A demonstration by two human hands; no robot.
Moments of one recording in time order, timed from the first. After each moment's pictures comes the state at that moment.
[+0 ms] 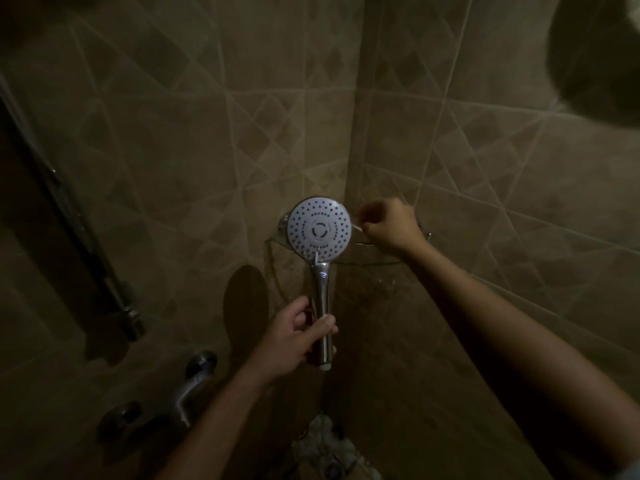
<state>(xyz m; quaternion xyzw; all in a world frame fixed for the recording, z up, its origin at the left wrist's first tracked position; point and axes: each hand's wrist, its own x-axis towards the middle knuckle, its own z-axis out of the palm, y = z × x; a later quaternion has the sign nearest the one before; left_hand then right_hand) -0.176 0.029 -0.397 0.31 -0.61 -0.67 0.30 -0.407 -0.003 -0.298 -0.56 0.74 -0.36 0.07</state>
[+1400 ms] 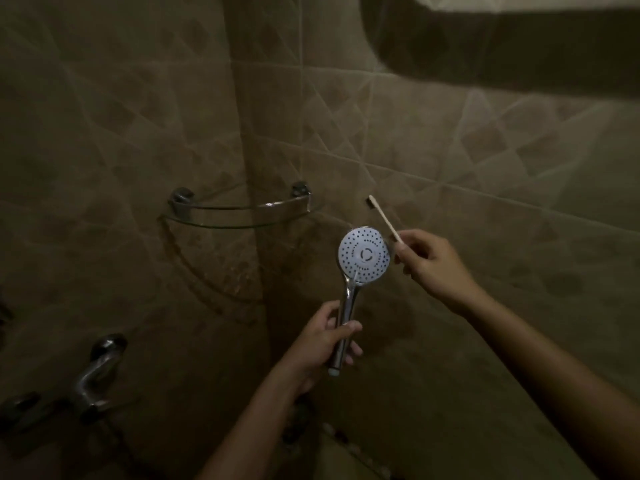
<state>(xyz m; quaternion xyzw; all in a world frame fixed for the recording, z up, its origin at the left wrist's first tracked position) -0.341 0.182 -0.450 0.27 -0.57 -0.75 0.17 -0.534 0.270 -0.350 -0.46 0.74 -0.47 0.14</state>
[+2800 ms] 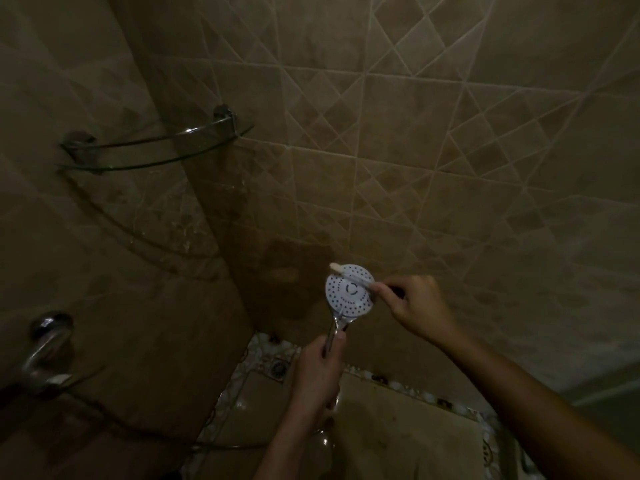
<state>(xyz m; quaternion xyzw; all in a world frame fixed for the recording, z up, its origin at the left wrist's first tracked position) -0.290 0.307 -0.583 0.39 -0.69 -0.59 0.13 -0.468 0.406 -0.507 -0.45 0.82 -0.34 0.06</state>
